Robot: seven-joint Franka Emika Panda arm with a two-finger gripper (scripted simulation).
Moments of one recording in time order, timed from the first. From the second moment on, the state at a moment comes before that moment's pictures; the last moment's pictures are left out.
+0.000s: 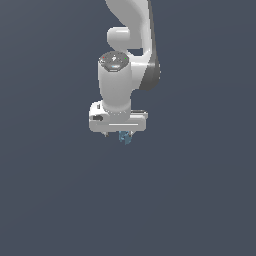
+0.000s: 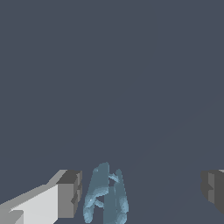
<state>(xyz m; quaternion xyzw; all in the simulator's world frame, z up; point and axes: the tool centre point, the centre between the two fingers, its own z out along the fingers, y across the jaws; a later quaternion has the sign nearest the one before) 0.000 -0.038 0.185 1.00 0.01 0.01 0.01</state>
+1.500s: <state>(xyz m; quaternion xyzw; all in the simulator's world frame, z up) -0.057 -0.023 0.142 0.94 0.34 0.00 0.00</state>
